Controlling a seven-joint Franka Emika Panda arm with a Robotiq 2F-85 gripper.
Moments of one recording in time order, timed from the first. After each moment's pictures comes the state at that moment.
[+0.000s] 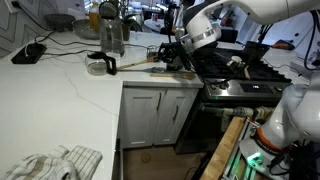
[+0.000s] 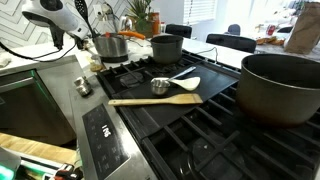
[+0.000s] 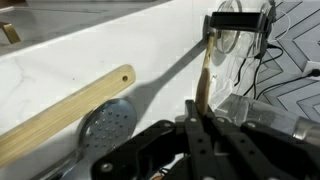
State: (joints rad) arm 0.25 0.05 -0.12 -2.21 1.56 2.79 -0.35
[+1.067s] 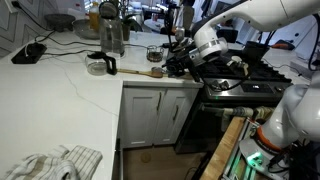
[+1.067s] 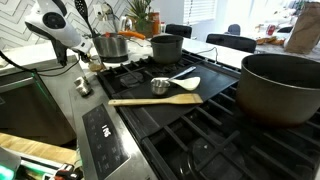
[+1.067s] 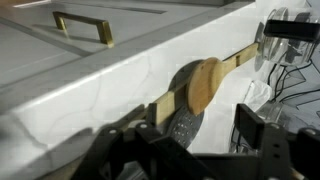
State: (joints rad) arm 0.21 0.03 -0.16 -2.37 1.76 2.74 -0.70
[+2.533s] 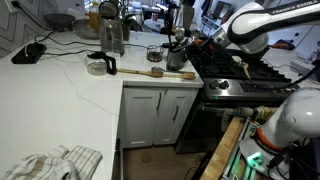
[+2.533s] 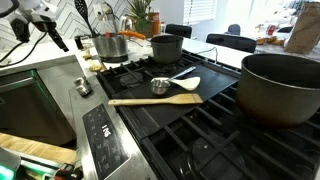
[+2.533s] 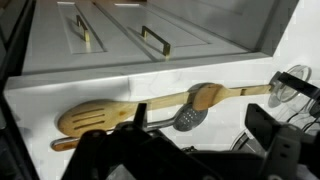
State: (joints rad) arm -0.09 -0.56 0.12 -2.70 0.55 2.60 0.24
